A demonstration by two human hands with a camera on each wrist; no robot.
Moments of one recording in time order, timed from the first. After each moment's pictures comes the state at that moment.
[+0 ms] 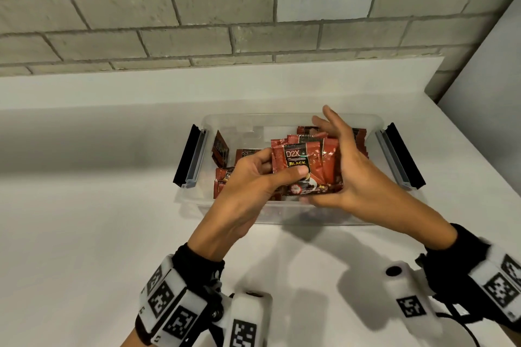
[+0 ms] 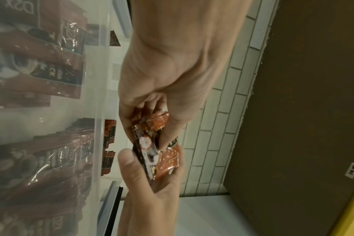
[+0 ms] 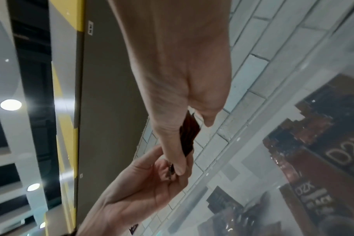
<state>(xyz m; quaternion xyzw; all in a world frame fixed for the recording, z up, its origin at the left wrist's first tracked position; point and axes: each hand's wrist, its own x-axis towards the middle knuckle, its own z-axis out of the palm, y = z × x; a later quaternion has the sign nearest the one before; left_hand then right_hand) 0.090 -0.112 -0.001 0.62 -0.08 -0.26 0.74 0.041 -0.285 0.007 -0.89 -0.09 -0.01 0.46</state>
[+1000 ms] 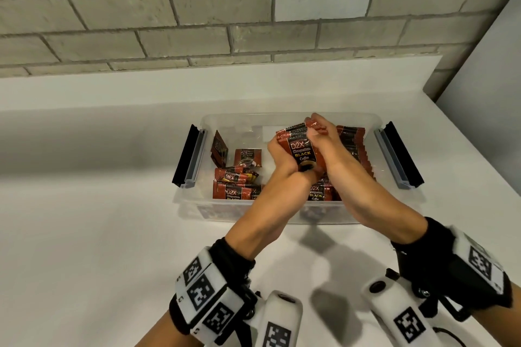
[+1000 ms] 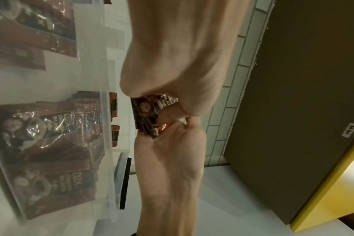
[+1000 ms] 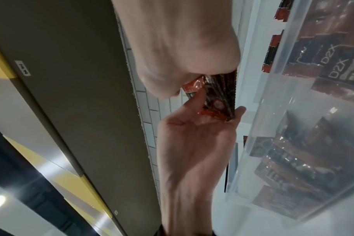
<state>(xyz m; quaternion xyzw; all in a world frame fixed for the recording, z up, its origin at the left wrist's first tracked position) 0.073 -0.145 0.007 0.67 -0.14 -0.25 0.68 0.051 -0.250 0.018 -0.73 0.11 0.01 0.67</state>
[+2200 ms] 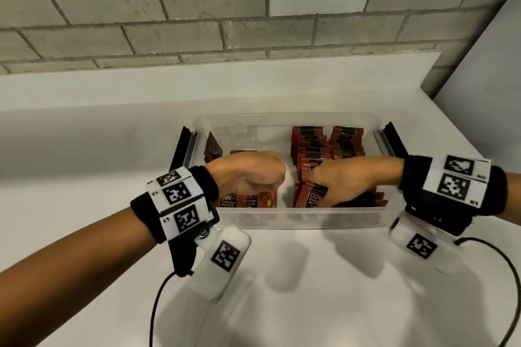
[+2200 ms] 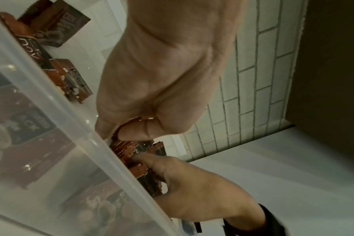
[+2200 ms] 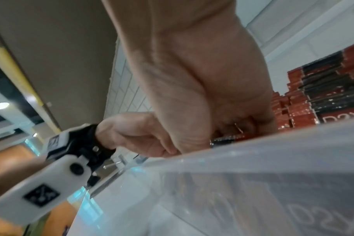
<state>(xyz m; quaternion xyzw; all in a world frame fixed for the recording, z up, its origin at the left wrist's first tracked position) 0.161 -0.138 -0.008 0.78 -0.08 -0.48 0.38 0.103 -0.292 0.002 -0.92 -0.11 0.36 0.05</state>
